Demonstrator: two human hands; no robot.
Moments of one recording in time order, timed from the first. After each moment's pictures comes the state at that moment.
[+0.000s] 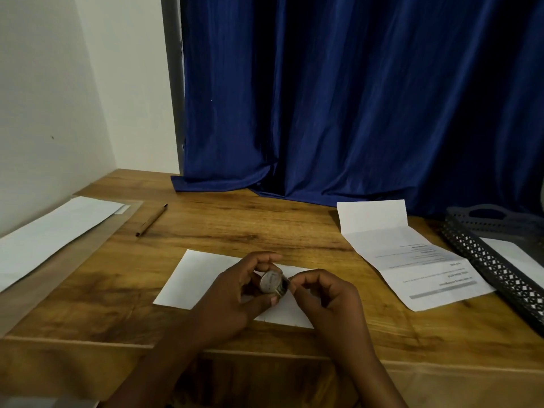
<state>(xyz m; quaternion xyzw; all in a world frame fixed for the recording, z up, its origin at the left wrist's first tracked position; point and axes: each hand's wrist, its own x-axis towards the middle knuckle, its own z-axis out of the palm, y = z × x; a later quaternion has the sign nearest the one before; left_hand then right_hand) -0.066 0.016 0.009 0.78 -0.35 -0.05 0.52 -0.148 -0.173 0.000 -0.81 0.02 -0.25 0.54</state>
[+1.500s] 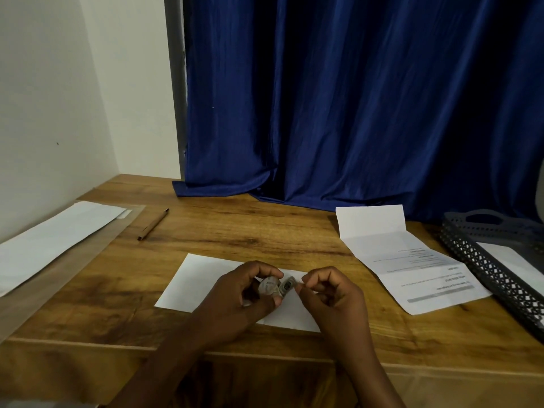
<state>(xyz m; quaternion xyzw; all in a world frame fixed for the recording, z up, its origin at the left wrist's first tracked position) -0.068 0.014 0.007 0.78 -0.34 -0.05 0.52 -0.147 -0.175 0.001 -0.77 0.02 -0.30 0.56</state>
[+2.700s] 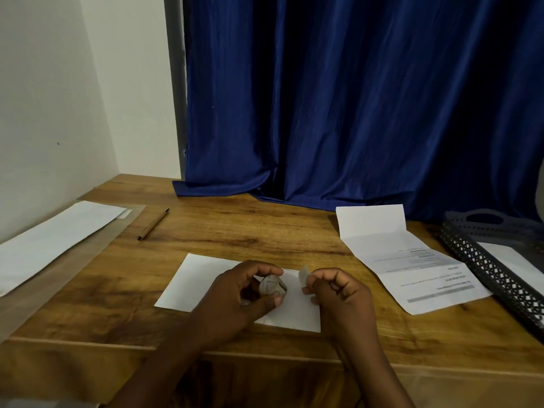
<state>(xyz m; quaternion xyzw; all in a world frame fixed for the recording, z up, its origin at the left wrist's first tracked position) -0.065 0.015 0.004 0.78 -0.34 -0.04 0.53 -0.147 -0.181 0.007 -0.72 0.07 -0.27 0.63</state>
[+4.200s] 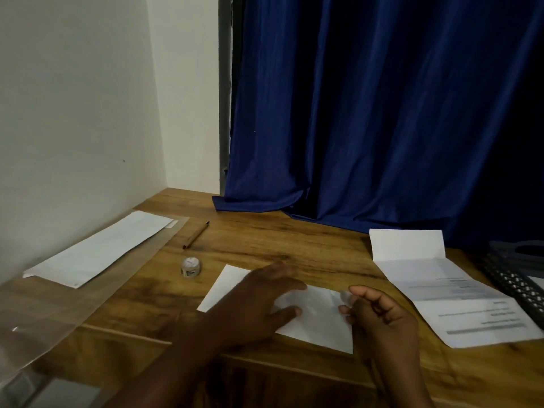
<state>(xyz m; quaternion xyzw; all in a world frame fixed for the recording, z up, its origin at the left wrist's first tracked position) -0.050 0.039 0.022 0.87 -0.43 0.06 0.24 -0.143 -0.187 0.001 -0.66 0.14 -0.29 0.68</state>
